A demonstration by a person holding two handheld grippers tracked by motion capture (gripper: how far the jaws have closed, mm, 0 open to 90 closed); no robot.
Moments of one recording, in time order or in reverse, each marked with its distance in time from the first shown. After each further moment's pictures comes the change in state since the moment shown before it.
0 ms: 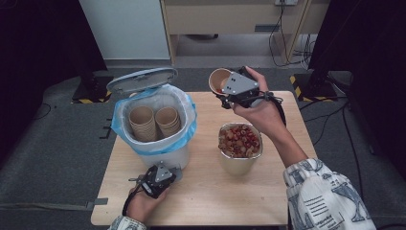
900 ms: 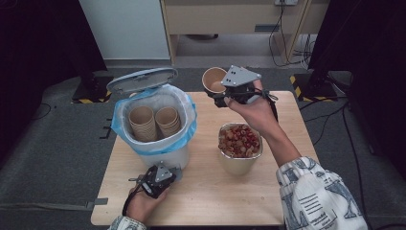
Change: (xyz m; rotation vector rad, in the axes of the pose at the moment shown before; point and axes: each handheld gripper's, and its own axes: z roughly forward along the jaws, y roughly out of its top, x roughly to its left) left arm 0.000 0.000 0.000 0.000 0.000 0.001; right arm 0.000 0.005 0.011 -0.078 0.093 0.234
